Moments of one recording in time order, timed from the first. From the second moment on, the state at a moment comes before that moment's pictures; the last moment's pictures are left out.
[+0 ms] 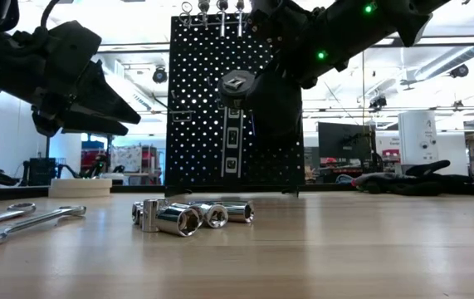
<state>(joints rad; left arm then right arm) -0.57 1.34 0.45 0.09 -1.03 -0.95 0.34 1.87 1.01 0.36 1.19 -0.45</state>
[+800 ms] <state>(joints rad) -0.57 1.34 0.45 0.09 -1.03 -0.94 0.28 1.87 1.01 0.24 1.05 -0.26</state>
